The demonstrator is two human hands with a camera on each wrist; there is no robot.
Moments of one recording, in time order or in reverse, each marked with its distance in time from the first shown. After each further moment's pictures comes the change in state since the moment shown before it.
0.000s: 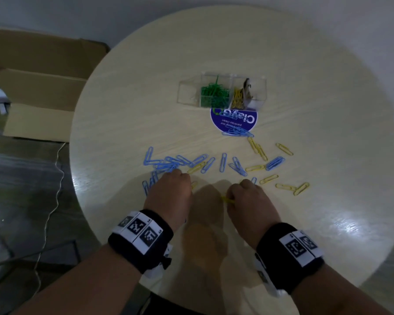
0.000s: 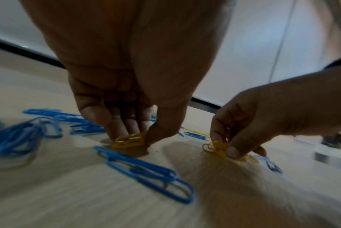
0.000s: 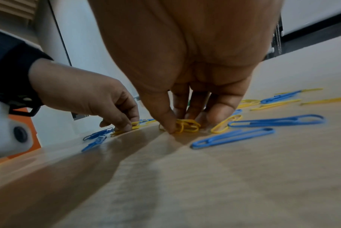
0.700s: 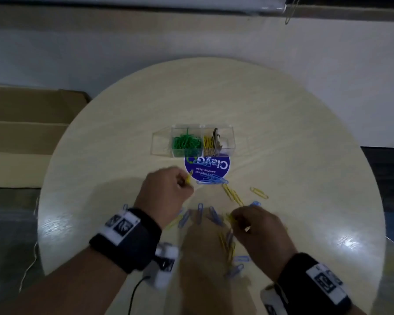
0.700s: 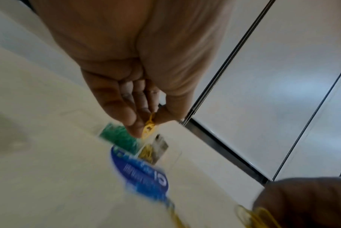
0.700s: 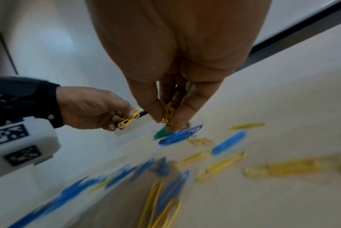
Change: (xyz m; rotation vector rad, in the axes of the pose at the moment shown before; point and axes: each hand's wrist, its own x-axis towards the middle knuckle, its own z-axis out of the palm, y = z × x) left_hand 0.102 0.038 -0.078 -0.524 0.191 -0.087; right_hand 0.014 0.059 -0.061 0.360 0.221 0.056
